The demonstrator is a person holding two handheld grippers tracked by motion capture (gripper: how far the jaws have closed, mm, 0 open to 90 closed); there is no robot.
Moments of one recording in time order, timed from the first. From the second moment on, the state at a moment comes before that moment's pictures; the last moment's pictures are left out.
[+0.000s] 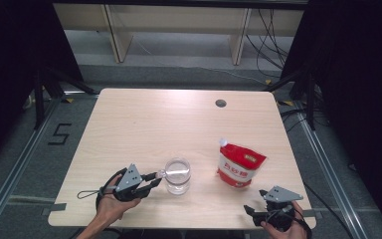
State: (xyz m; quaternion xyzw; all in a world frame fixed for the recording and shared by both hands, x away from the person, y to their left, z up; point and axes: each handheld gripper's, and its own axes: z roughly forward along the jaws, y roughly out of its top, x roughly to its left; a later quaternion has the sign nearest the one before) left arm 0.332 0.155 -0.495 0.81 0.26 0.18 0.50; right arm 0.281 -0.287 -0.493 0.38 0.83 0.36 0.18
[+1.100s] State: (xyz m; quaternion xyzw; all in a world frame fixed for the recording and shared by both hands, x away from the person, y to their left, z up) left arm 0.328 0.154 -0.495 0.81 0.25 0.15 0.51; right arm 0.283 -0.286 -0.494 0.38 0.84 0.35 0.17
